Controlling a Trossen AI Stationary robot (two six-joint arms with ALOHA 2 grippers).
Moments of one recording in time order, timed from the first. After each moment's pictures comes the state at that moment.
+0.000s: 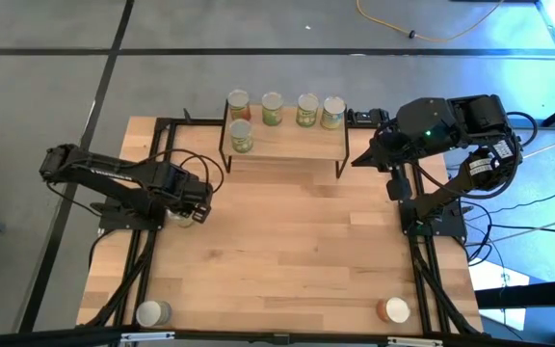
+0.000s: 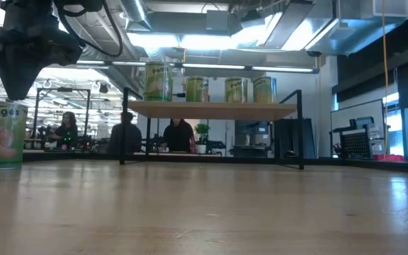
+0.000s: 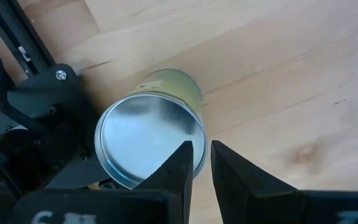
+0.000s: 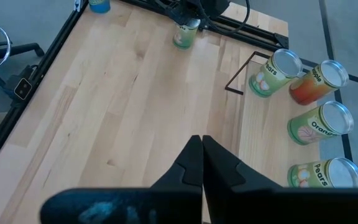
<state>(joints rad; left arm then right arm) -0.09 1.13 0.87 -1.28 0.01 -1.30 0.08 1.52 2.33 -1.57 0.06 -0.24</state>
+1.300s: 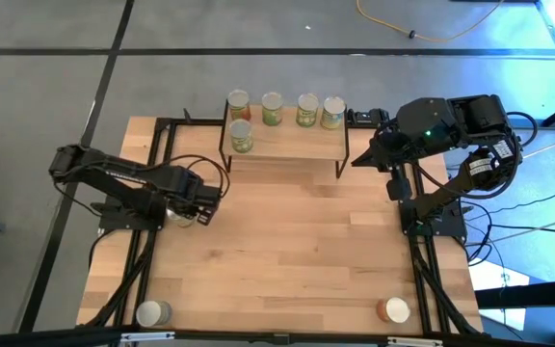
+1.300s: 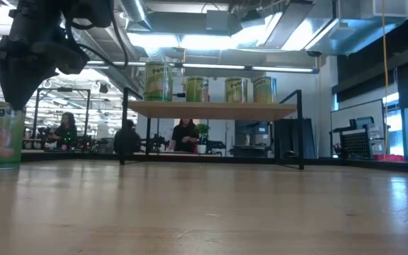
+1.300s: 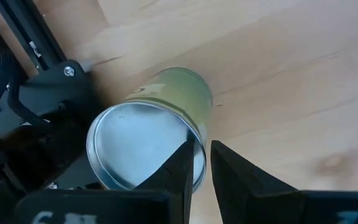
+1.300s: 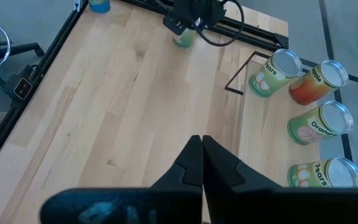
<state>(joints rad) -0.09 1.27 0.88 -1.27 0.01 -1.30 0.08 1.52 2.33 -1.57 0.06 -0.24</state>
